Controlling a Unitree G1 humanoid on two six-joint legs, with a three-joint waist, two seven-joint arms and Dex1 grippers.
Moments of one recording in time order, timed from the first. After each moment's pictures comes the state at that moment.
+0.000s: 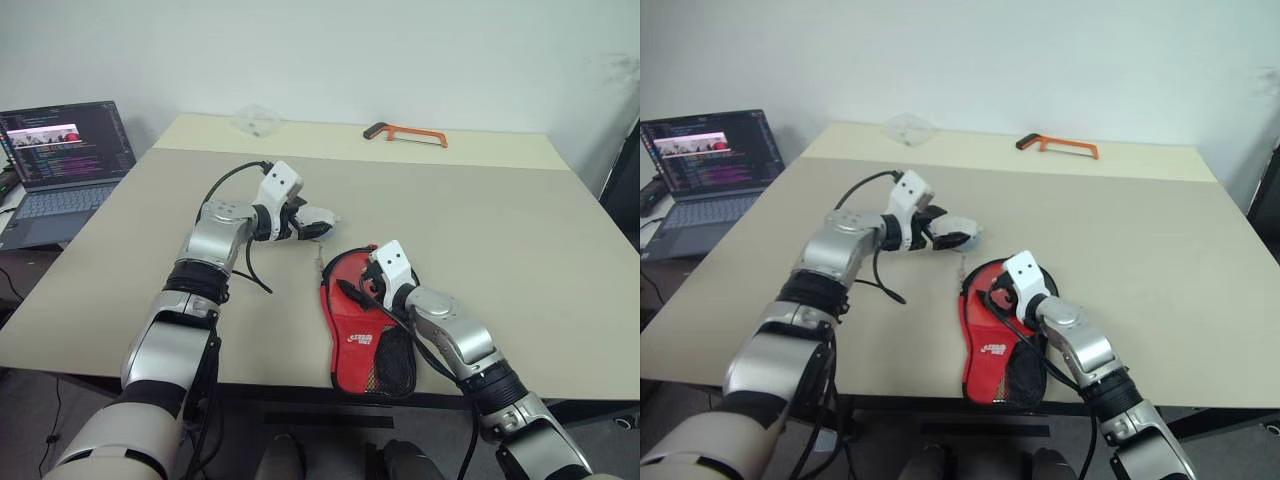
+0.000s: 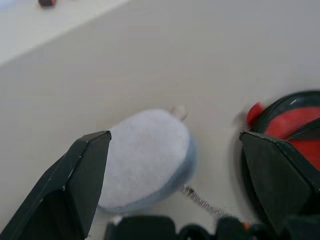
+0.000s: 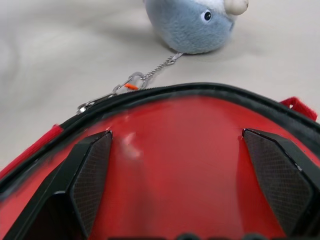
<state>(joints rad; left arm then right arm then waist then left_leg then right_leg) -1.12 0.40 -0.15 0.91 -0.04 0.32 -0.80 -0.52 -0.21 0.33 0.15 0.21 0.44 0.33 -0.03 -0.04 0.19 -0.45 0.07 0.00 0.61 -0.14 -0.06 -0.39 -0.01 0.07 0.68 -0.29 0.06</state>
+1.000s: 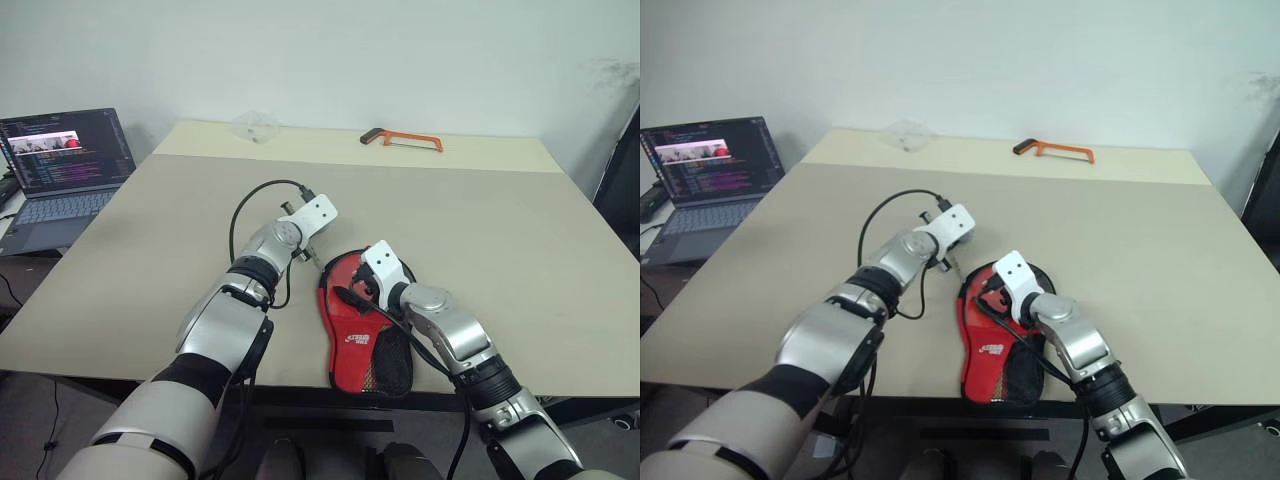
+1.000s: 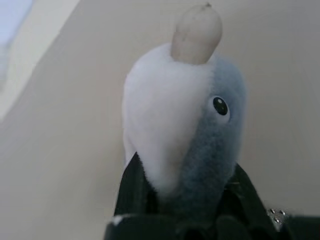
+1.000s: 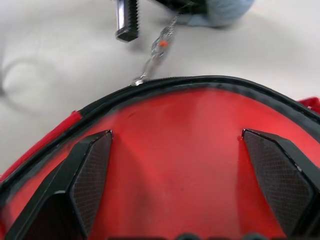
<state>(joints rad) -1.26 0.21 -0.32 1.36 0.38 0.07 -0.27 -0.55 -0.19 0.34 0.11 0.09 0.61 0.42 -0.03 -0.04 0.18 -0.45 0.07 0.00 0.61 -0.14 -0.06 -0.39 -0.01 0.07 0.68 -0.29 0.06</state>
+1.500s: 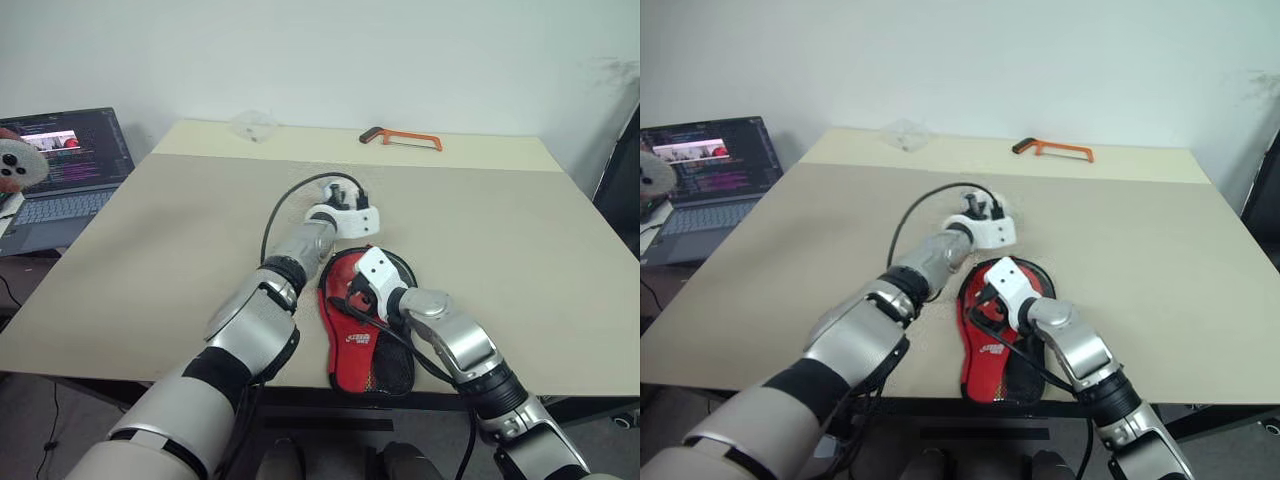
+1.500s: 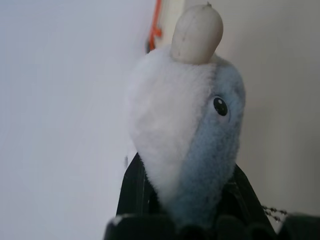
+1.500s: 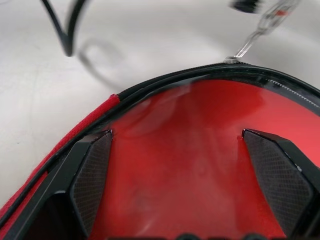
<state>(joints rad) -1.31 0.09 -0.59 1.42 0.74 -0.15 0.19 -0.51 -0.21 0.38 -0.02 0.06 0.69 0.46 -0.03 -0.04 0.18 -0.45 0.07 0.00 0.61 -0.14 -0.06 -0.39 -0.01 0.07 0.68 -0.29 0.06</state>
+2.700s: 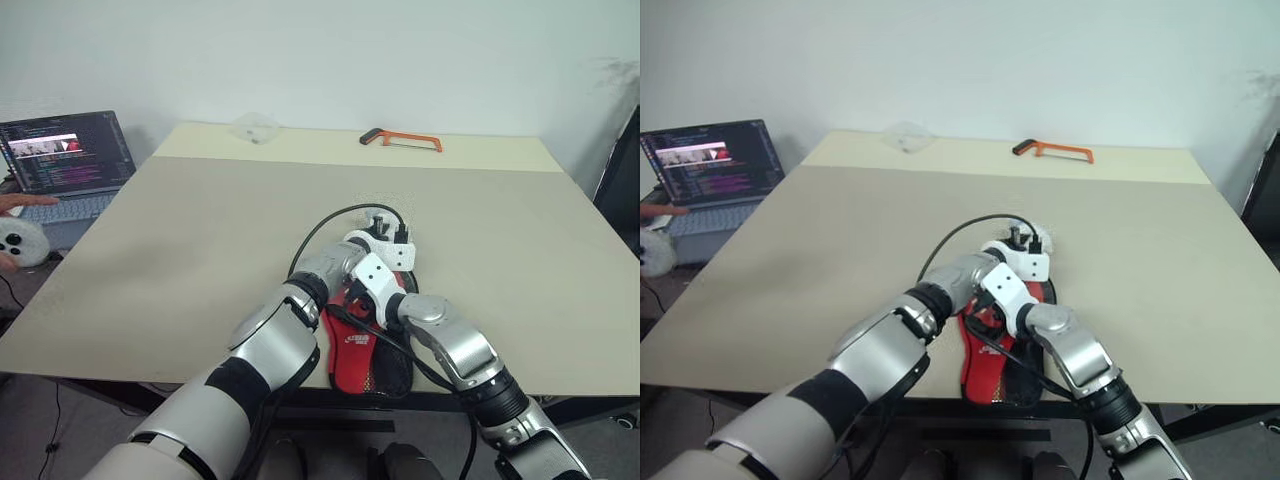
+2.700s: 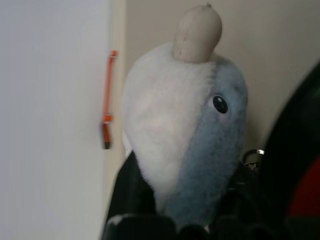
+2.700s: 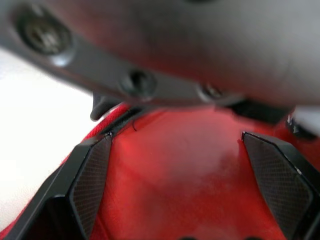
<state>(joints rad) -1.27 -0.02 -0.55 1.44 0.73 -0.29 -0.06 -0.50 -0.20 0.40 -0.05 0.05 0.70 0.48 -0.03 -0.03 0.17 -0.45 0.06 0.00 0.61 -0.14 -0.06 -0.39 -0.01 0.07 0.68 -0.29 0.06</state>
